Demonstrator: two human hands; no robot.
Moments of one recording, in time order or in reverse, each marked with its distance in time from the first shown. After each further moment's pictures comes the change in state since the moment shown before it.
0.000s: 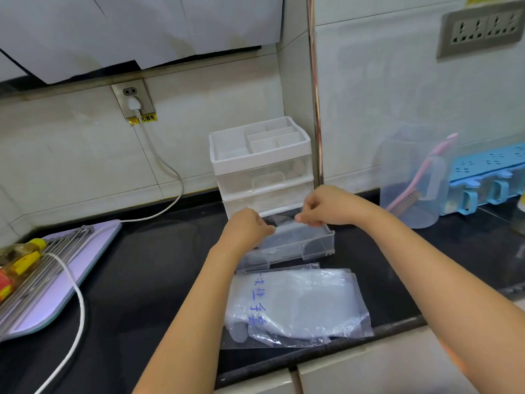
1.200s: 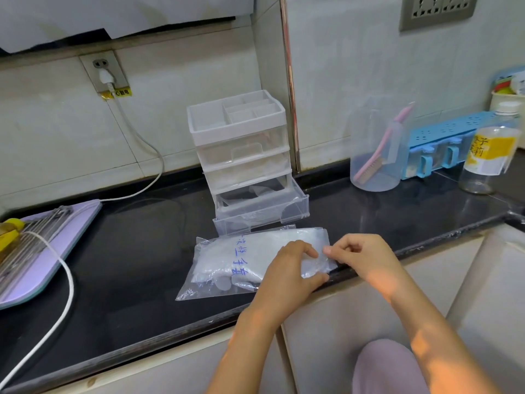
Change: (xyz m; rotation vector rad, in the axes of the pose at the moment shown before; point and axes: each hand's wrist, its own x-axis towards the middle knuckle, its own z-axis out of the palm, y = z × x) left_hand -0.133 0.007 0.114 -0.231 -0.038 0.407; right_hand -0.158 0.043 0.089 0.576 0.381 0.233
